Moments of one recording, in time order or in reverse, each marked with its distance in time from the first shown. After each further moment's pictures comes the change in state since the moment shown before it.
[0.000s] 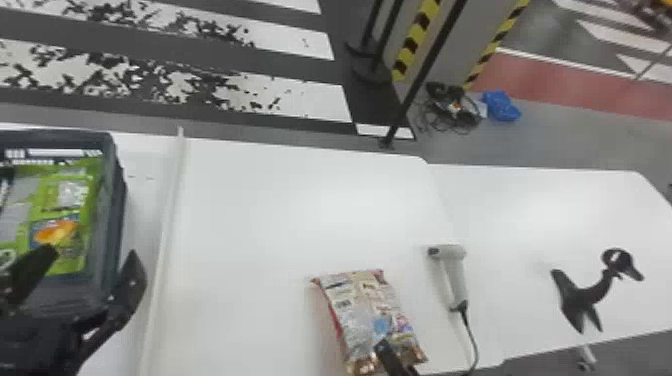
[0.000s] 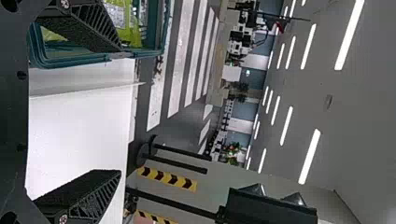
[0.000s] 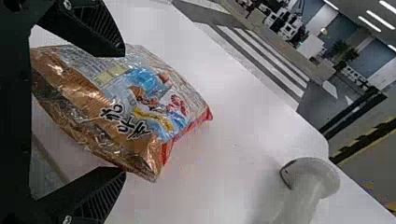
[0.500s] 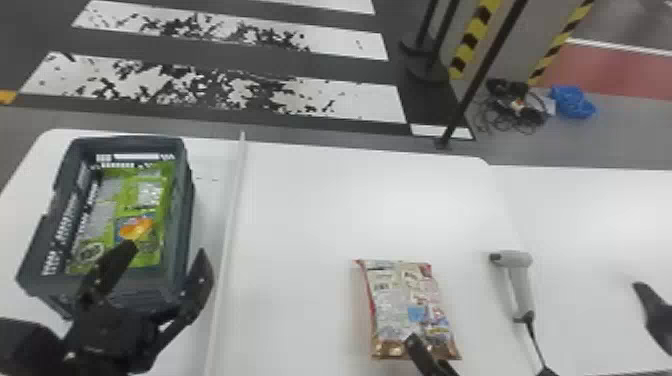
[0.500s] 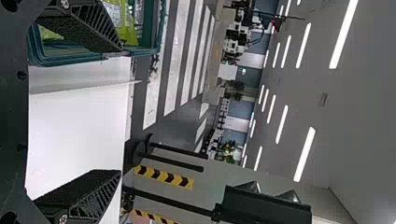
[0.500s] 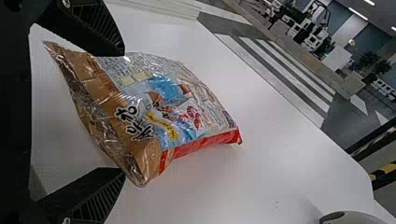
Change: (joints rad) left arm 0.017 0.003 -0.003 -0.006 0.001 -0.029 -0.005; right arm -0.056 -0.003 0.060 -0.014 0.059 0.048 -0.043
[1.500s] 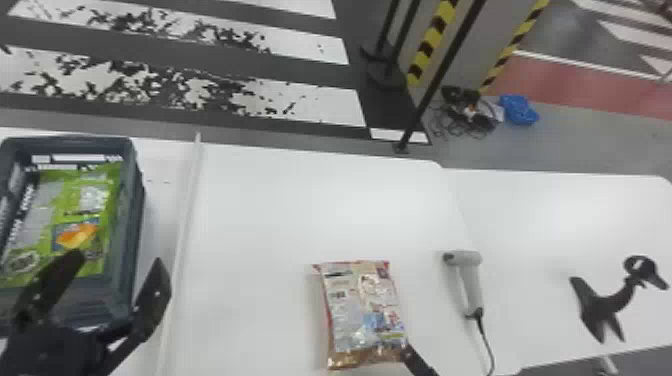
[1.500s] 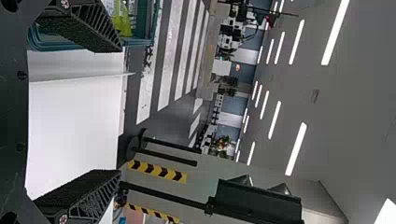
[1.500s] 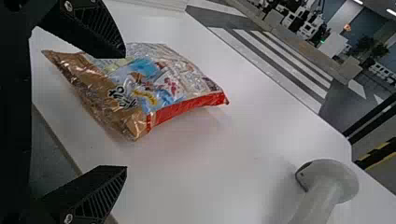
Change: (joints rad) left arm 0.017 -0.003 -0.026 0.001 -0.007 -0.049 -0.003; right arm 0.082 0.001 -0.165 -0.075 -0.090 0.119 0.071
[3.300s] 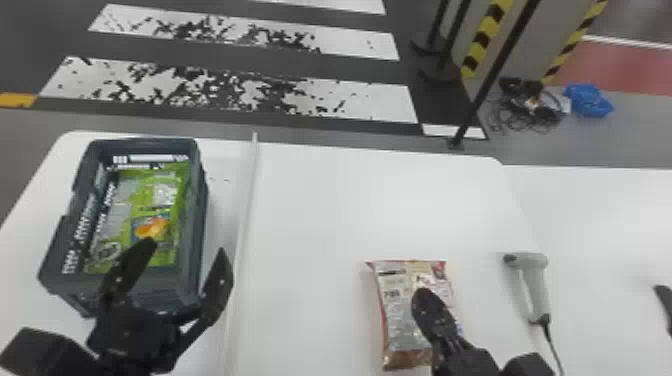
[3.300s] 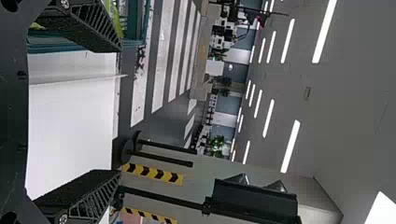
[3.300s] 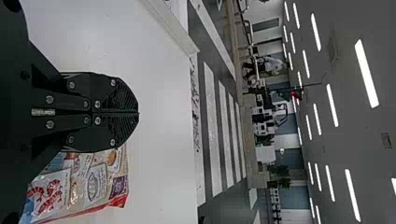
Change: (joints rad) left arm -0.009 0.003 0.000 0.018 -0.021 -0.044 0.009; right arm -0.196 -0.058 0.339 0.288 0.725 -0.771 -0.069
